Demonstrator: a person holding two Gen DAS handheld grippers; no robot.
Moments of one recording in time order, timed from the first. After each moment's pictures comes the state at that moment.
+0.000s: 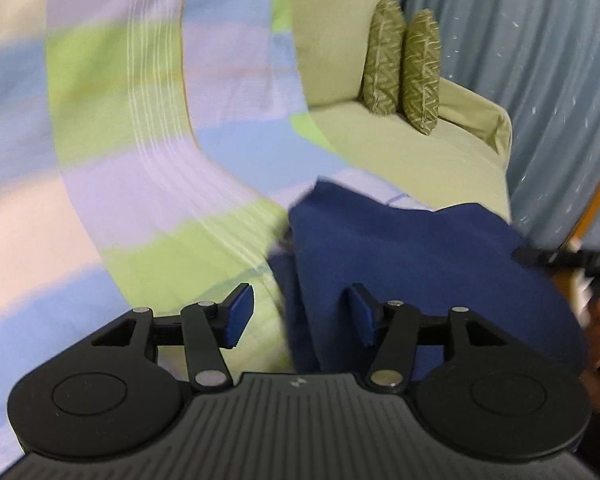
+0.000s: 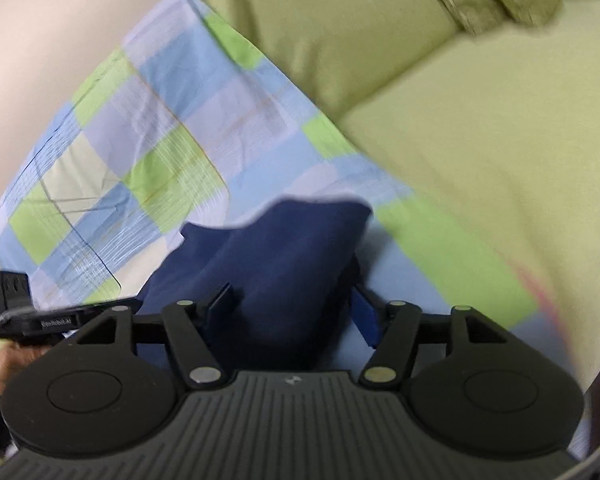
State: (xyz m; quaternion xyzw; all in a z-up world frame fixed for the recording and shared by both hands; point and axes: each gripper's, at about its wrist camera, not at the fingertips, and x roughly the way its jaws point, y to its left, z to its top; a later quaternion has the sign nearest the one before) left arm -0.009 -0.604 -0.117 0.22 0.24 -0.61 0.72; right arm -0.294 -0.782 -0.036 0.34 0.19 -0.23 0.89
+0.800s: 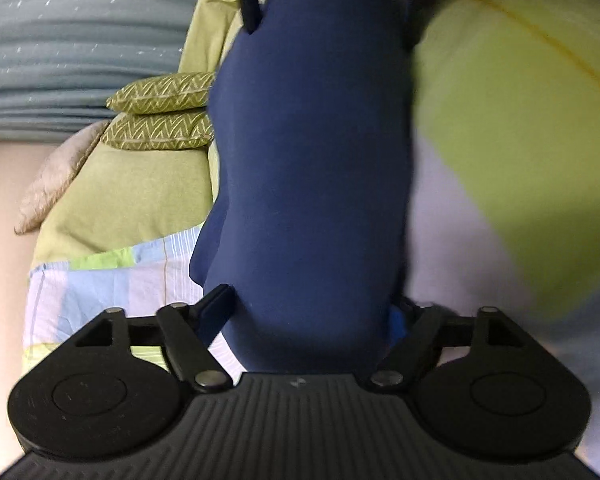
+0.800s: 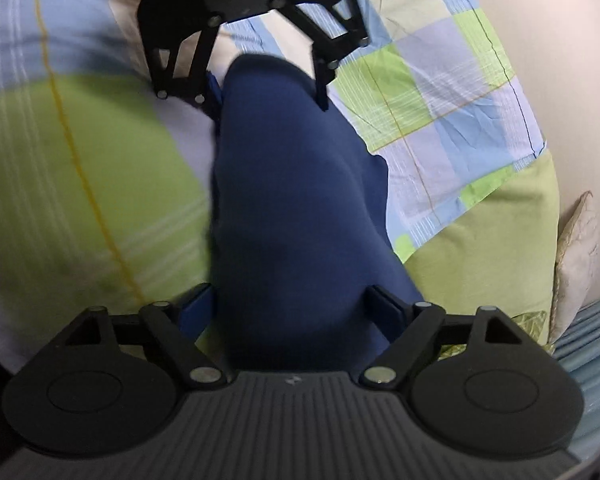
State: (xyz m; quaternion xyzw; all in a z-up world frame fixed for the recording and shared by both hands) left arm -0.130 -0.584 -0.216 0.64 -0.23 -0.55 0.48; right arm -0.214 -0.578 -0.054 -0.40 0.43 -0.13 0.80
